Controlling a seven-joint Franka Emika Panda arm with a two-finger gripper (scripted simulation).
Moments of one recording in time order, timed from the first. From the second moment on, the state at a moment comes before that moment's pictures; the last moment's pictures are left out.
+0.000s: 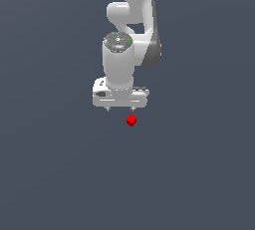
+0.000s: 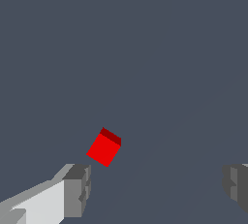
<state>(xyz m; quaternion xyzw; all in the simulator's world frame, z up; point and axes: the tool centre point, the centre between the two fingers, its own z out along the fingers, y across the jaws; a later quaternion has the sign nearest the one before) -0.009 -0.029 0.171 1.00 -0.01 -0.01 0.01</state>
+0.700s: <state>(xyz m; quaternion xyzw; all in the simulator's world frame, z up) -0.017 -0.024 0.148 1.00 -0.05 0.00 0.01</state>
